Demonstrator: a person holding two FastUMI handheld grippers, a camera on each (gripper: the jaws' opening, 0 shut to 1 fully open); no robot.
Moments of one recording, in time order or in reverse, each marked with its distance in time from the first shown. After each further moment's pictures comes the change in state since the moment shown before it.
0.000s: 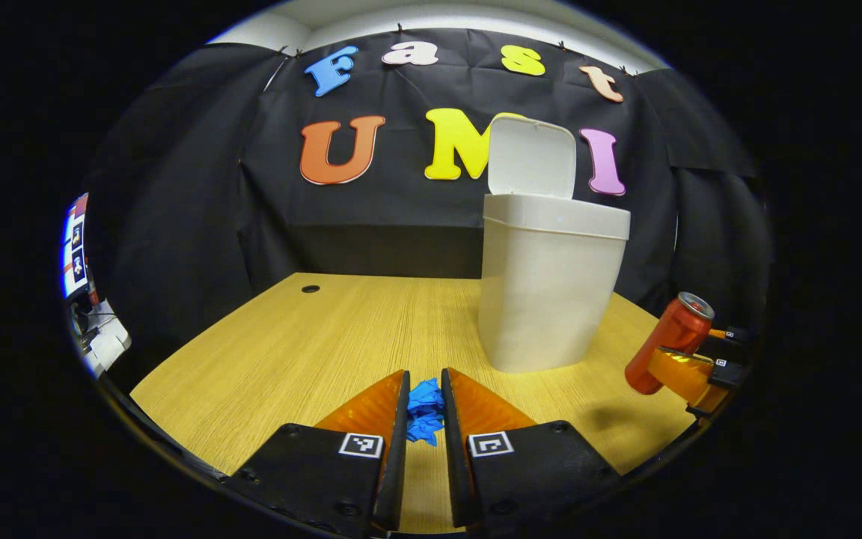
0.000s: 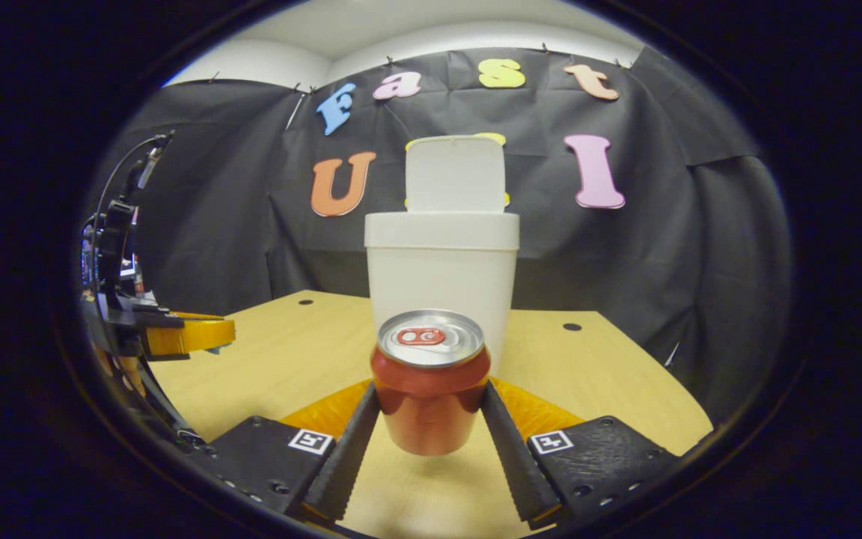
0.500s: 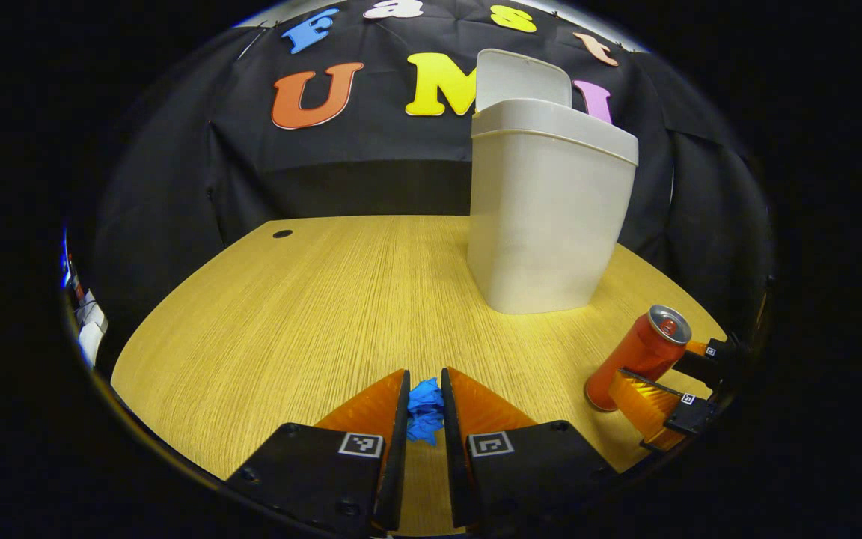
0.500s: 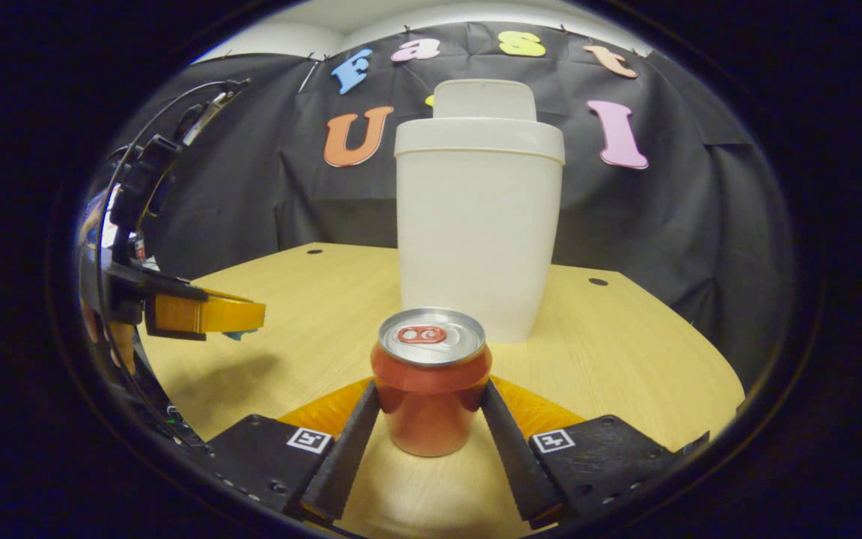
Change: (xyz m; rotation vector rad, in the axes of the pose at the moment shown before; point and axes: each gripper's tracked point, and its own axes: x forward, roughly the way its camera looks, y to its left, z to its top) left arm 0.046 0.002 -0.082 0.046 0.242 -0.076; right arm 0.037 0.049 -0.104 -0.016 0.147 0.051
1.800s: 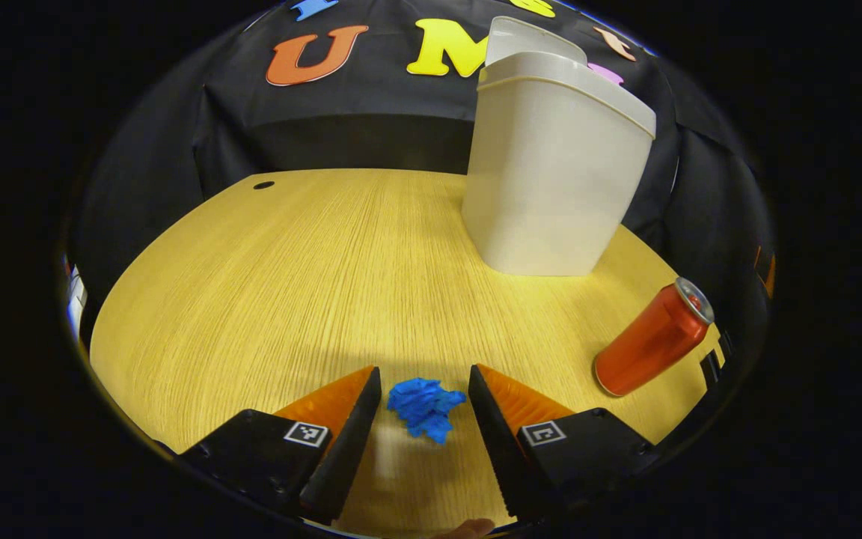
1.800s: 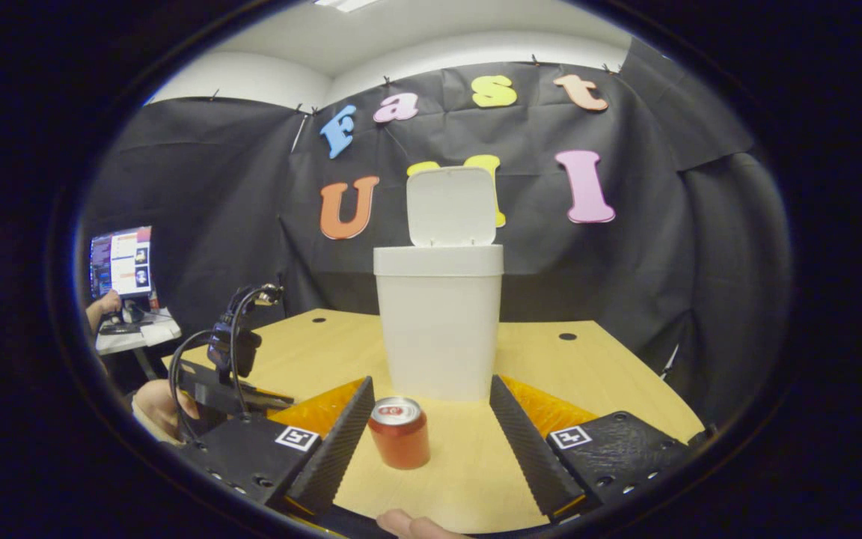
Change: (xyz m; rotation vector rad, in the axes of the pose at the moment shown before) left arm 0.022 -0.016 -0.050 -0.061 0.186 -0.030; right arm -0.105 -0.039 0.083 0.052 -0.182 0.006
